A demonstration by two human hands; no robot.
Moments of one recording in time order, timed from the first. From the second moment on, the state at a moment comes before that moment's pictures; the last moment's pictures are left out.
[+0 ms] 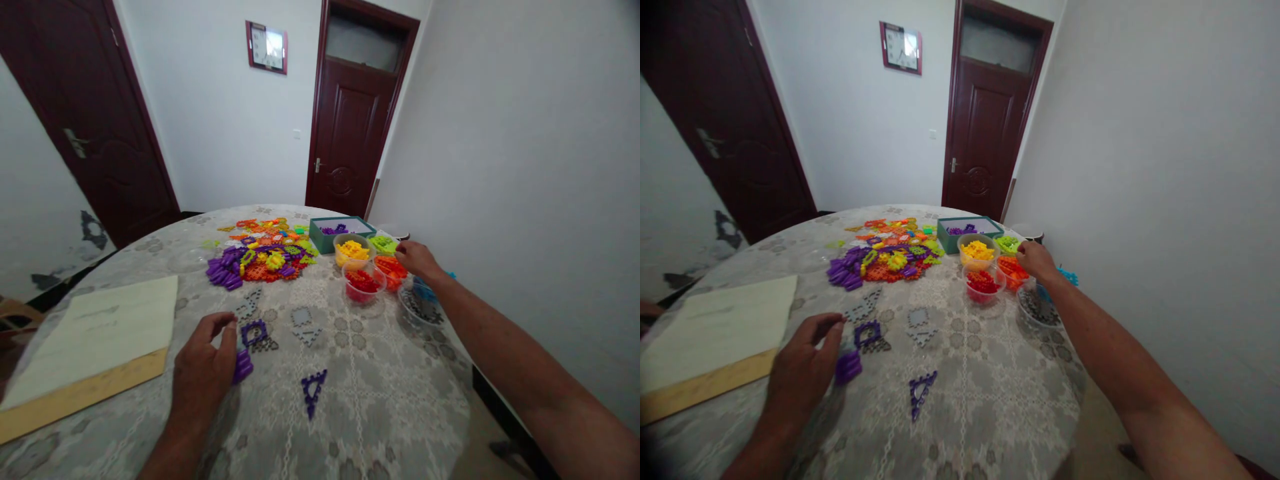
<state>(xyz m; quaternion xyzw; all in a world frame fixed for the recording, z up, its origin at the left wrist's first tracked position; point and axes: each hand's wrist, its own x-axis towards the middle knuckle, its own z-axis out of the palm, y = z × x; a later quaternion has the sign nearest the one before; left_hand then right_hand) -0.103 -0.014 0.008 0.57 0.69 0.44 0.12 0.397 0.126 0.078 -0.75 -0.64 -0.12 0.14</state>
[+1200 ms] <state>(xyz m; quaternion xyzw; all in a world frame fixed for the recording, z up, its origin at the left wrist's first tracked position) -0.135 -0.017 0.008 0.79 0.60 0.09 0.11 0.133 0.033 0.003 -0.42 -0.81 0.35 0.23</state>
